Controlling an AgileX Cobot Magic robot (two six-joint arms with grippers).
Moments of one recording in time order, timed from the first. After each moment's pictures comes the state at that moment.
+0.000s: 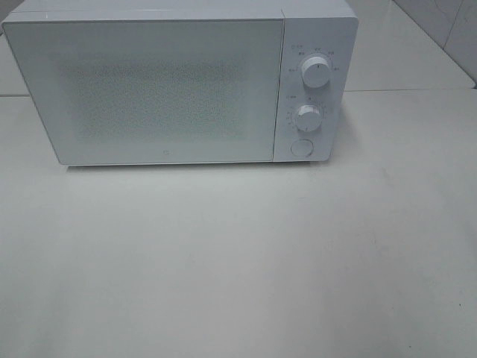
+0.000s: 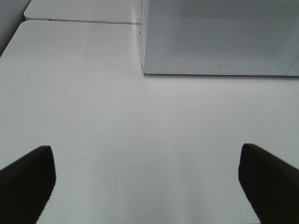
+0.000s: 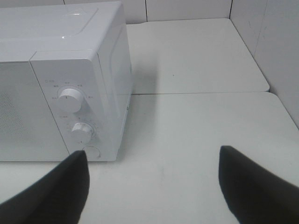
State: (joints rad) left arm -0.03 0.00 -0.52 -0.09 1.07 0.03; right arm 0.08 0.58 -0.55 0.00 0.31 0.00
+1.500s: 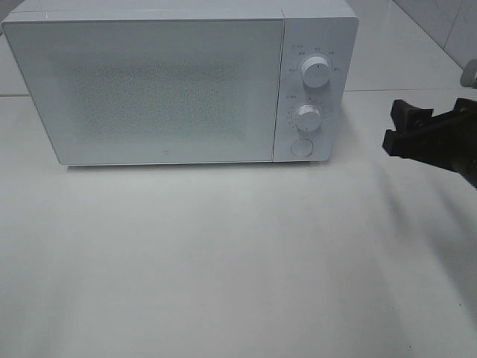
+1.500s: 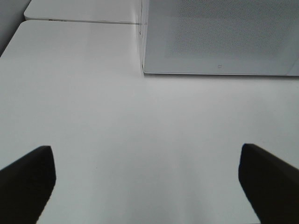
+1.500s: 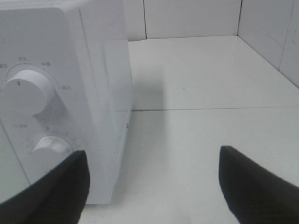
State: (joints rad) left arm -0.03 0.00 -0.52 -0.09 1.07 0.03; right arm 0.35 1.51 -0.28 0.29 -1.07 -0.13
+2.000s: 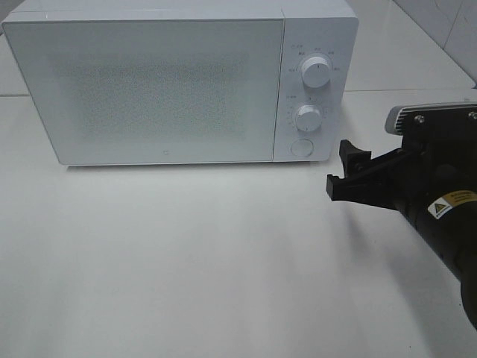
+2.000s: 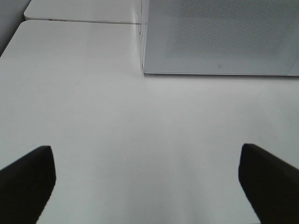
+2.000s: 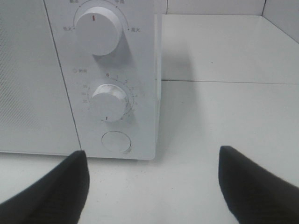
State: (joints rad) left arm -0.03 0.00 -0.52 -0.09 1.07 0.03; right arm 0.71 1.66 -0.28 0.64 -1.20 -0.23
